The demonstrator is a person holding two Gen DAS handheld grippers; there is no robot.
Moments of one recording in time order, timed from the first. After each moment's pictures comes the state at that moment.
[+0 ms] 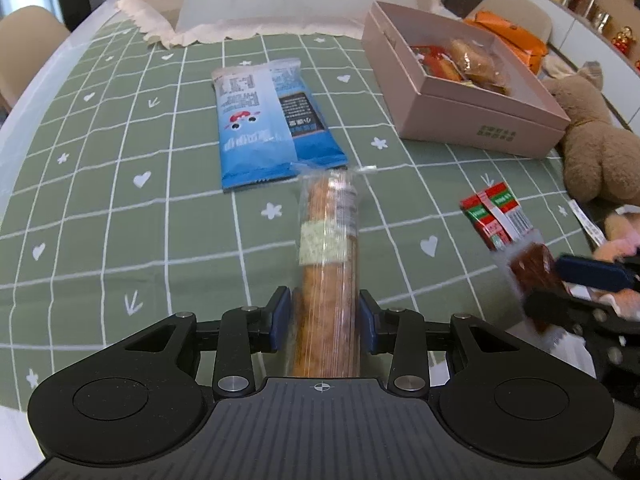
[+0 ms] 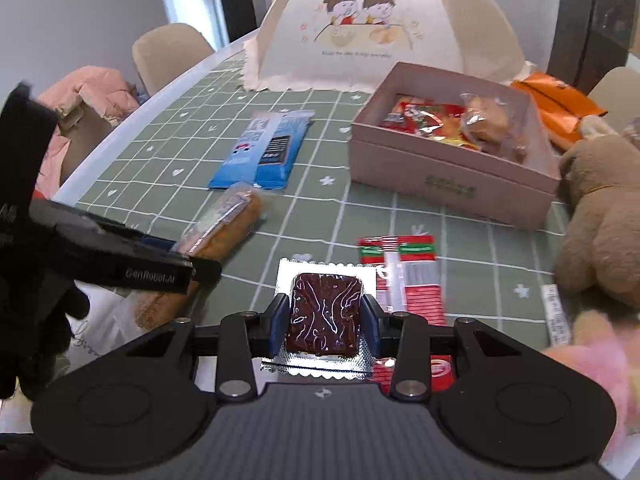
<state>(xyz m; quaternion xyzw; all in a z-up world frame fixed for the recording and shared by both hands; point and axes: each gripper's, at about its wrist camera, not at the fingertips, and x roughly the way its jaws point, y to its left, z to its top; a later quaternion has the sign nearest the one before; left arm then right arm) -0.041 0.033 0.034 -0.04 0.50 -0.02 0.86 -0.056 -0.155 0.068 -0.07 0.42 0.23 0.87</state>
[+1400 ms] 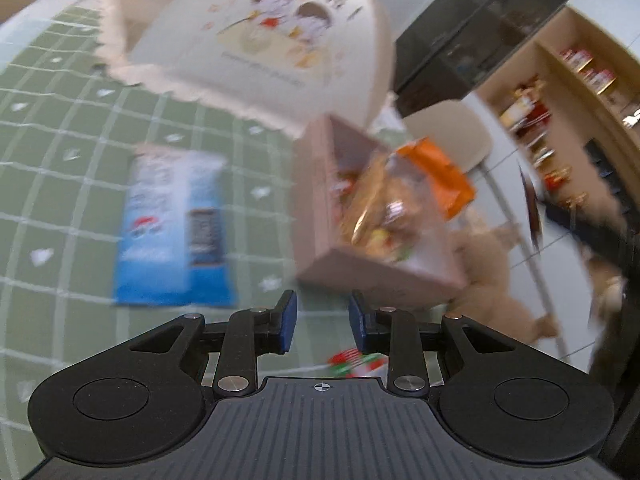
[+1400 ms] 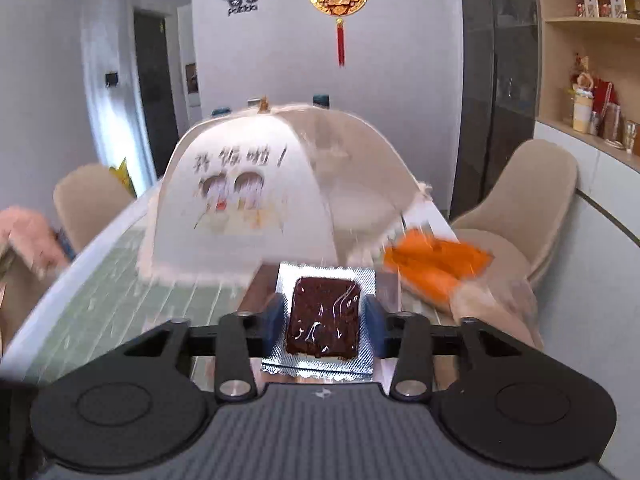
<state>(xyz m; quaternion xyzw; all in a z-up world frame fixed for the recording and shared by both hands) 0.009 0.059 0.072 -0.25 0.42 -0.10 0.87 0.080 -0.208 0.177 0.00 0.29 0.13 0.95</state>
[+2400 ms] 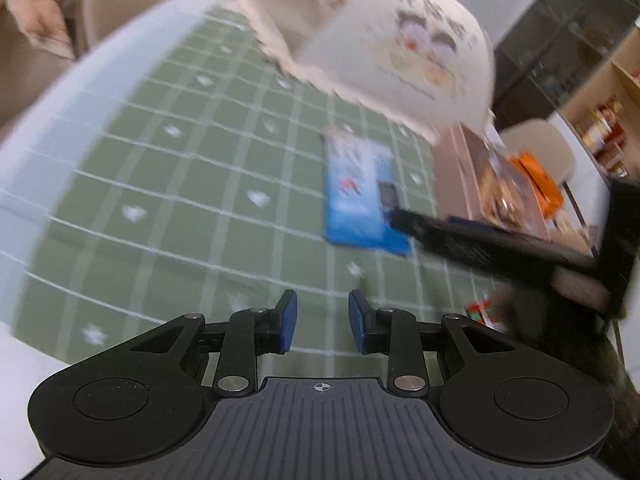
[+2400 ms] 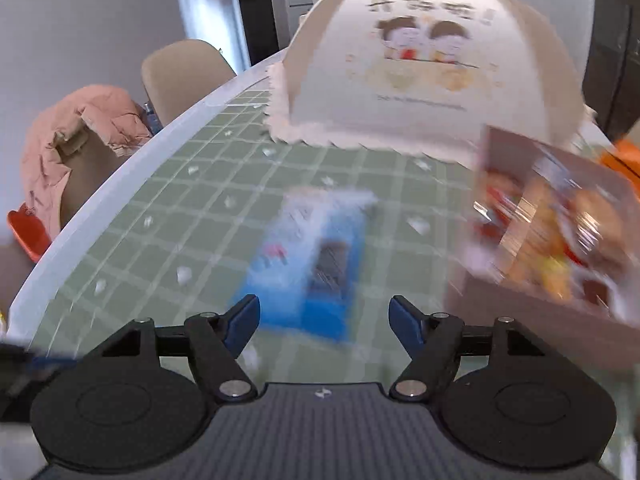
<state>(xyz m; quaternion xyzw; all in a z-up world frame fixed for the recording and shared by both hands) -0.079 0.150 0.076 -0.24 0.43 0.03 0.87 0.067 -0.007 0.050 -0.07 0.40 0.26 0.88</state>
